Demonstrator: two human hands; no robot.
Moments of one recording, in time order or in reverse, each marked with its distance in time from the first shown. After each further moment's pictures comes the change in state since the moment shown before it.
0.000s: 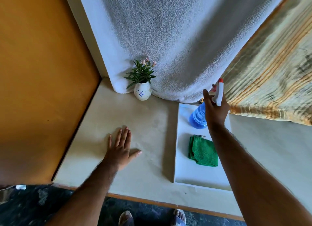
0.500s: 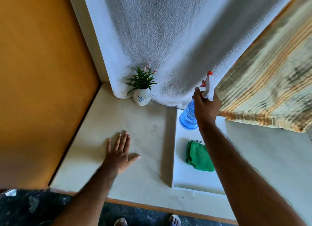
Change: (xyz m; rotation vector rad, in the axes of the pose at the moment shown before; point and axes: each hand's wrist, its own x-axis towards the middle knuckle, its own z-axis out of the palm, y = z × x) left_hand -0.002 0.000 -0.002 -0.020 0.008 -0.002; right_hand -0.014 -0.068 0.028 0.066 0.020 -0.116
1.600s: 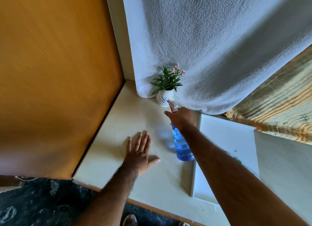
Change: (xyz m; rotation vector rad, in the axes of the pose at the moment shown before) left_hand 0.006 -0.004 0.014 -0.005 0.101 0.017; right_hand -0.073 0.017 0.132 -0.774 -0.771 0.345
